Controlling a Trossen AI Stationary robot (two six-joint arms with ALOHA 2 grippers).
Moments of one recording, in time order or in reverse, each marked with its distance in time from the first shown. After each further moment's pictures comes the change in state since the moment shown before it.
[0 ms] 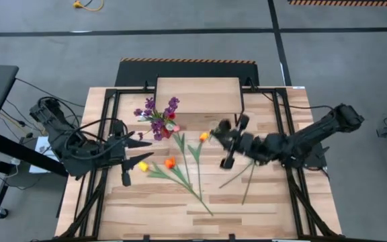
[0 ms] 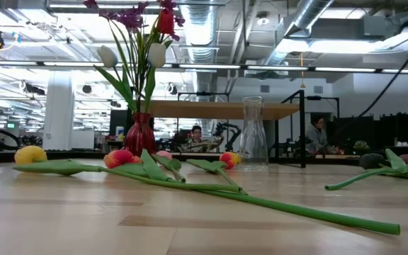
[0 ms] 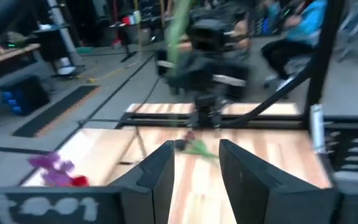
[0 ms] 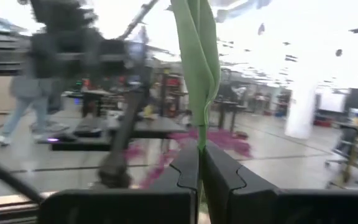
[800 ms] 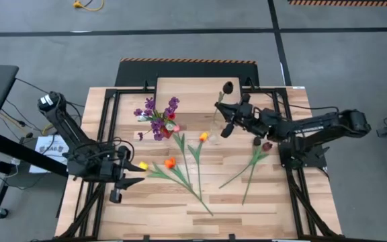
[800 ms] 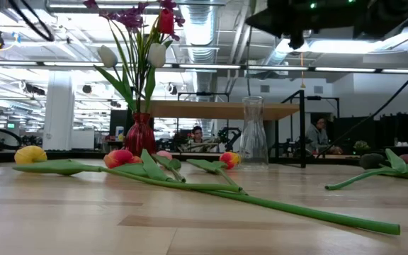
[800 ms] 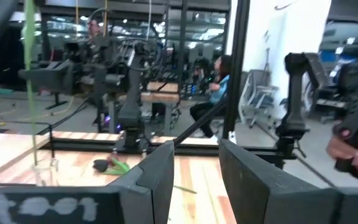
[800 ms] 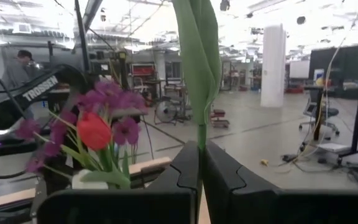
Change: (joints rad) left arm -0.204 -0.197 -0.878 1.204 0.060 0.247; right arm -0.430 -0.059 -0.204 0.024 -0.291 0.258
